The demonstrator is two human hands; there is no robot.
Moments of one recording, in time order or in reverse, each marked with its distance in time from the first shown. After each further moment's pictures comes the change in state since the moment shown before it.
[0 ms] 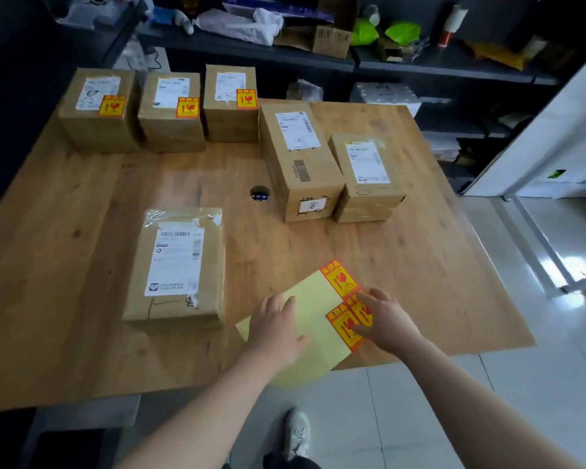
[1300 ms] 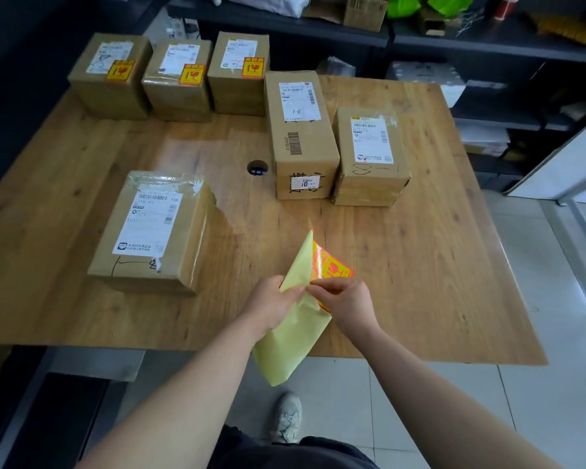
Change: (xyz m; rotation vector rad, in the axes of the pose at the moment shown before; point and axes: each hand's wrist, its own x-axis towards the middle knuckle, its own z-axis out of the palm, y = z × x) left_hand 0.027 0.047 0.023 -0.871 0.085 -0.315; right_hand 0.016 -0.004 0.021 0.936 0.128 -0.095
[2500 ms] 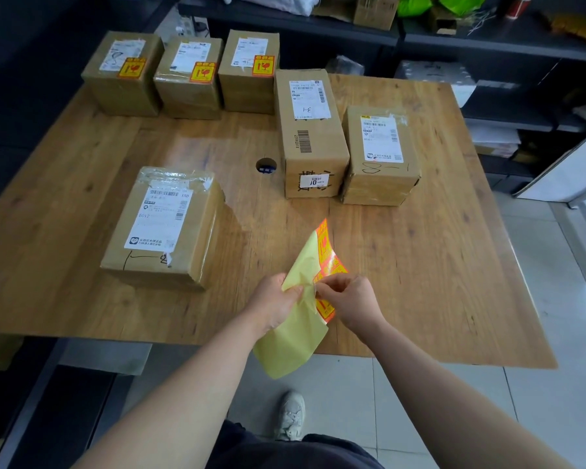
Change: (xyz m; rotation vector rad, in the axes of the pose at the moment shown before) left_hand -0.006 0.000 -0.009 0.067 -0.004 0.015; right_hand 0.000 -0.007 0.002 -0.023 -0.090 0.003
